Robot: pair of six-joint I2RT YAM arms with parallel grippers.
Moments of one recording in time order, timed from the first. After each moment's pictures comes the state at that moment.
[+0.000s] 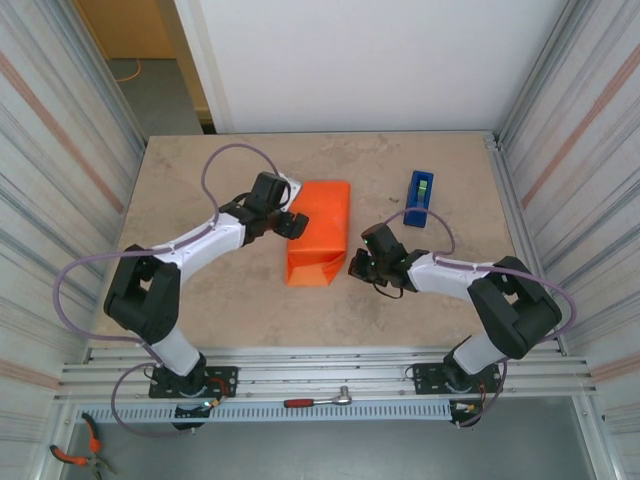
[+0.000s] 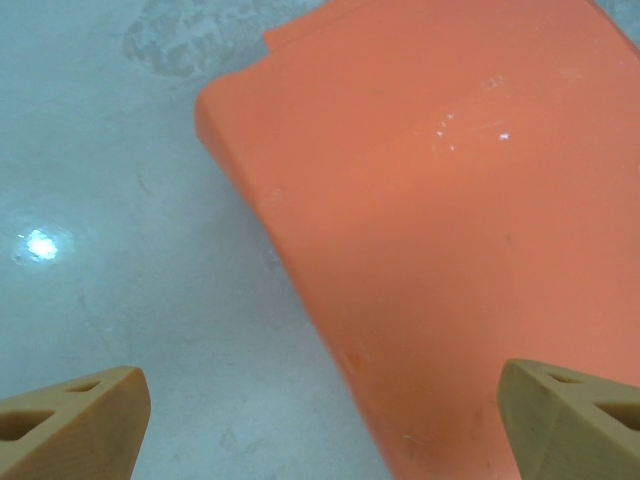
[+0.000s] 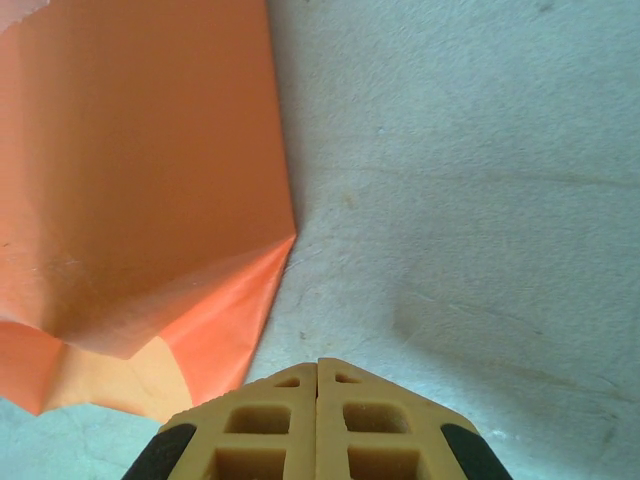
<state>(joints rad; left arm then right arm) -0.53 1.65 1.14 -0.34 -0.11 0.05 0.65 1.53 0.68 -0.07 -0.10 0.93</state>
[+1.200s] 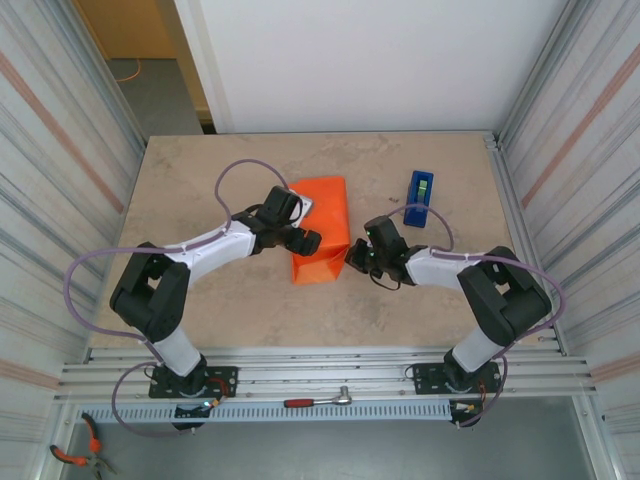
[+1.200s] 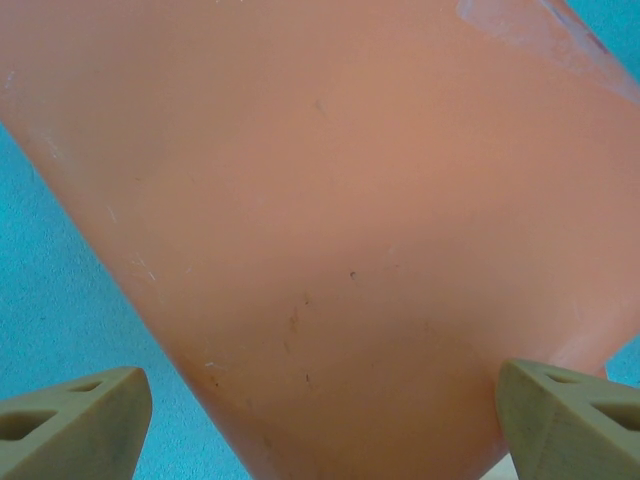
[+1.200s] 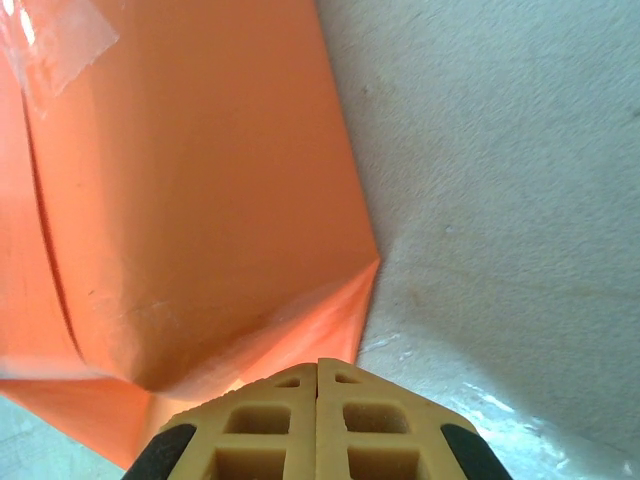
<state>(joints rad) -0.61 1.67 1.09 -0.35 0.00 -0.07 0.60 1.60 0.70 0.08 -0.18 0.99</state>
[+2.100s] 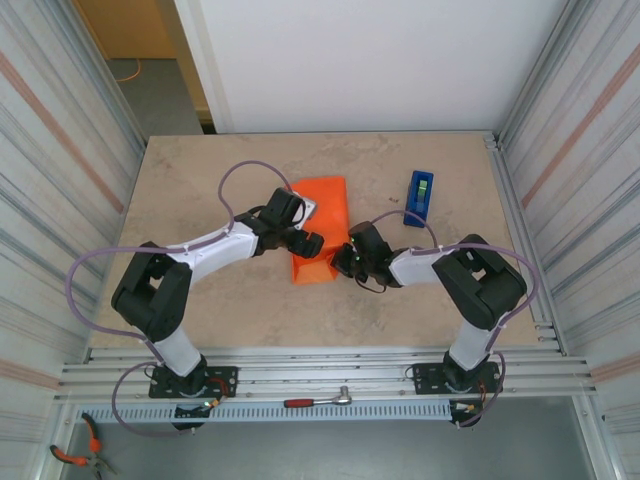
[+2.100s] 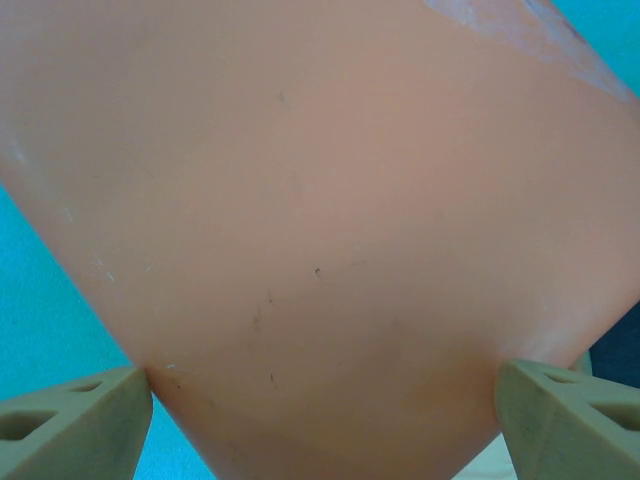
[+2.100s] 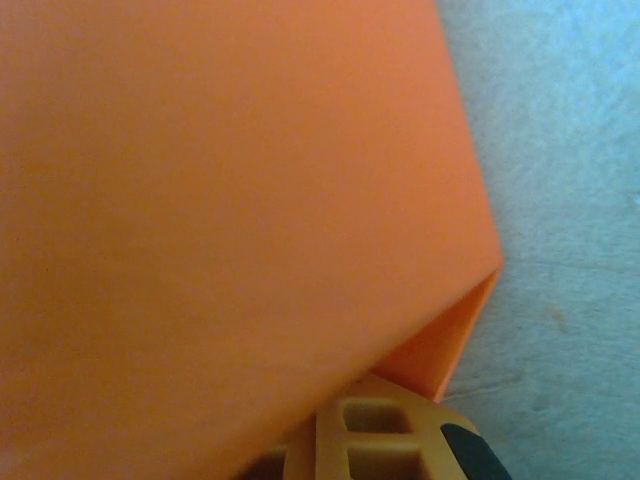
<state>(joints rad) -0.62 1.68 1.09 -0.35 0.01 -0.07 0.68 1.75 0.73 0.21 -0.17 1.09</state>
